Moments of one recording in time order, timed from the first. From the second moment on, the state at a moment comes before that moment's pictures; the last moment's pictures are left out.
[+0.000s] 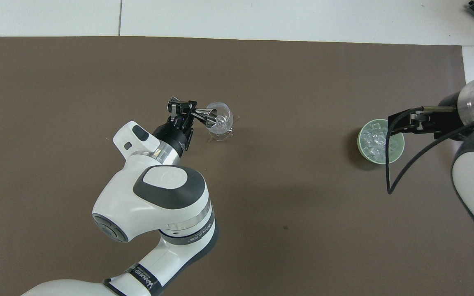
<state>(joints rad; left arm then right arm) -0.39 0.26 -0.36 -1.82 -2.00 3.48 0.12 0.07 0.01 0.01 -1.61 0.00 1.64 0.18</state>
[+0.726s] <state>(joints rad) -0.39 0.26 -0.36 -1.80 -1.99 3.48 0.25 0.07 0.01 0.01 -1.61 0.00 1.64 0.18</state>
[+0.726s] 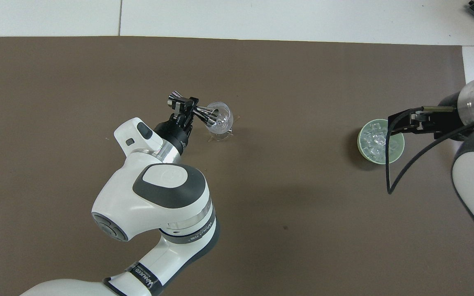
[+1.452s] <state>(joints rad) -0.38 0.28 -0.35 -1.76 -1.99 3.48 0.34 0.07 0.01 0.01 -1.61 0.00 1.64 0.18</state>
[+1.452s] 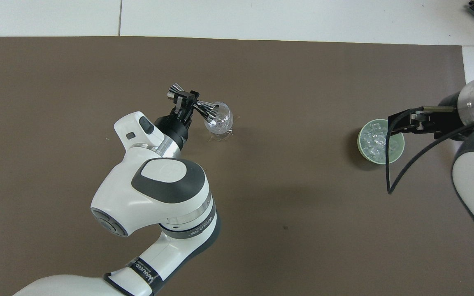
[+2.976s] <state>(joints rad) -0.38 0.30 -0.35 -1.74 -1.99 3.48 0.46 0.07 0.01 0.01 -1.61 0.00 1.64 0.18</state>
